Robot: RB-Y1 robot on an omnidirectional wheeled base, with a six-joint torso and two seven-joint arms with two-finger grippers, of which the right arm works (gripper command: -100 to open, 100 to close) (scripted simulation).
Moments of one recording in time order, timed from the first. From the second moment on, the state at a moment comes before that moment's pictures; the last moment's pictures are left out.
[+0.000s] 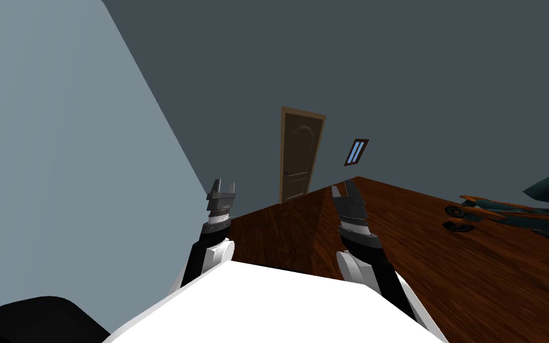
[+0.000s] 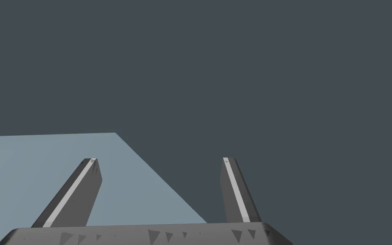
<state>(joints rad) 0.45 -0.02 0.01 -2.31 0.08 -0.45 0.02</state>
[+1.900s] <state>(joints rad) 0.33 -0.14 0.00 -1.89 0.03 -0.54 -0.05</state>
